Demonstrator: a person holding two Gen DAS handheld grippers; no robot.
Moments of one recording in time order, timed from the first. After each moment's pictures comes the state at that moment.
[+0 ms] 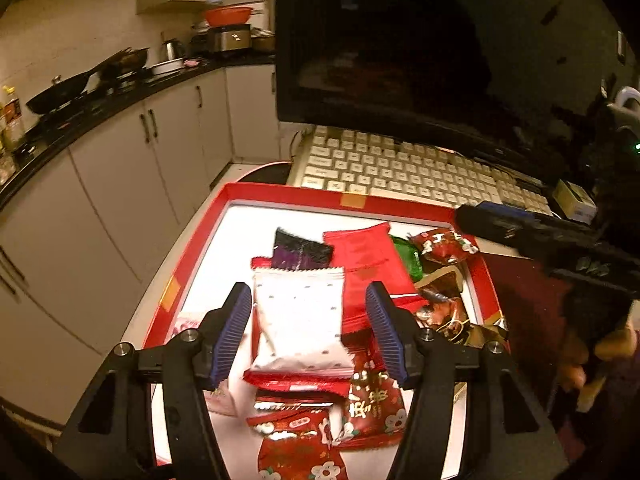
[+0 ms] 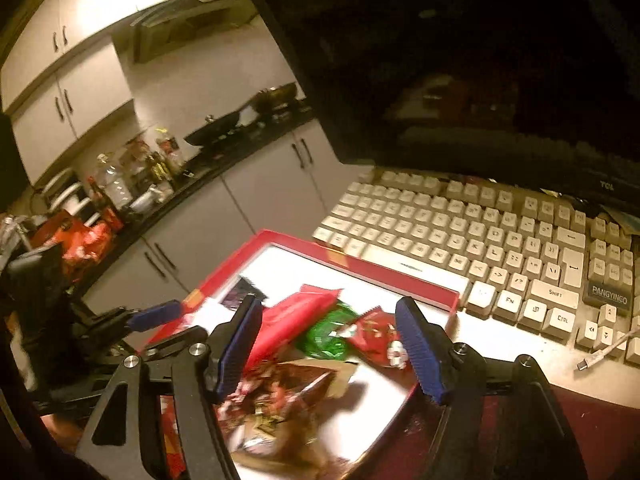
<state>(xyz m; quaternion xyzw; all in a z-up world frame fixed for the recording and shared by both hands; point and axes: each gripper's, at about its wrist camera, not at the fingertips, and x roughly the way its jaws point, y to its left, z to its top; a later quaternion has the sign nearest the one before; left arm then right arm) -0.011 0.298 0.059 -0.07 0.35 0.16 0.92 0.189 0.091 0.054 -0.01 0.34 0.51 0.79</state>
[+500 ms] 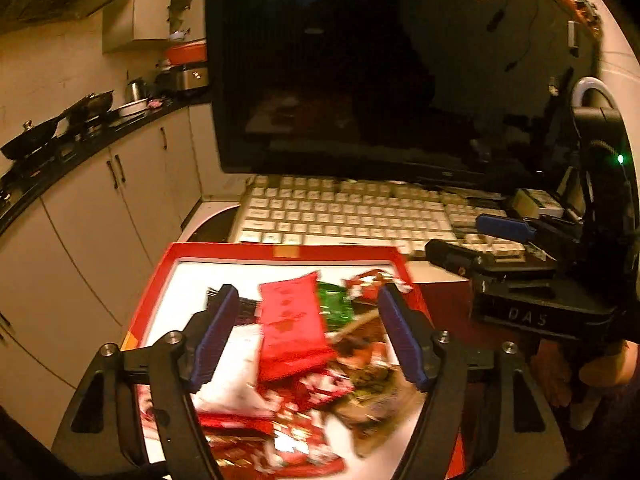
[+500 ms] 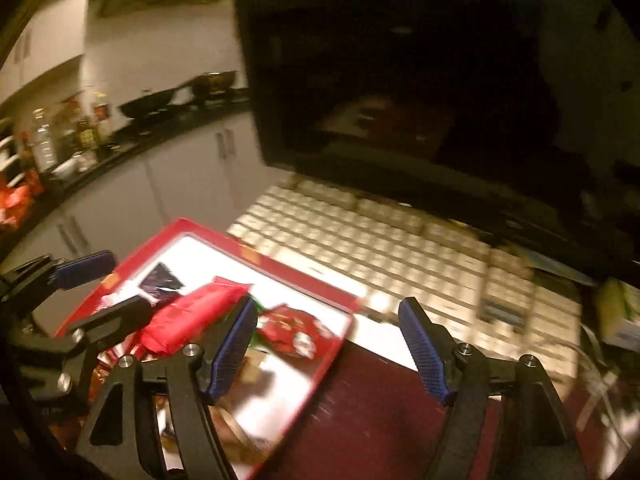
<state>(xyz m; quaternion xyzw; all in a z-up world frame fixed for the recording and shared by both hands) 0.000 0.247 0.092 -0.04 0.30 0.10 0.95 0.170 0.070 0.078 -0.12 0.31 0.36 0.87</state>
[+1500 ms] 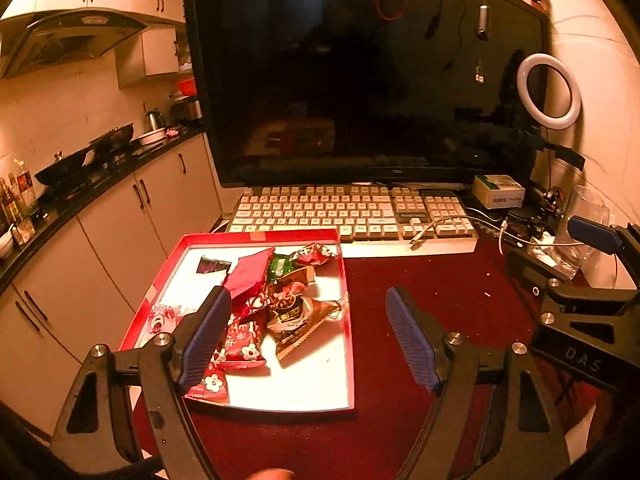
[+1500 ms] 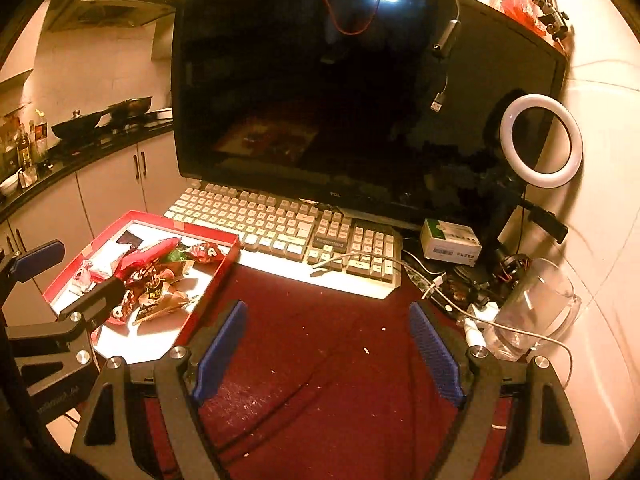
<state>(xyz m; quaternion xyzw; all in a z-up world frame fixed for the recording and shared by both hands) -0.079 0.142 0.119 0.01 0.28 0.15 0.95 0.044 -0.076 0.125 -0.12 0.26 0.19 0.94</state>
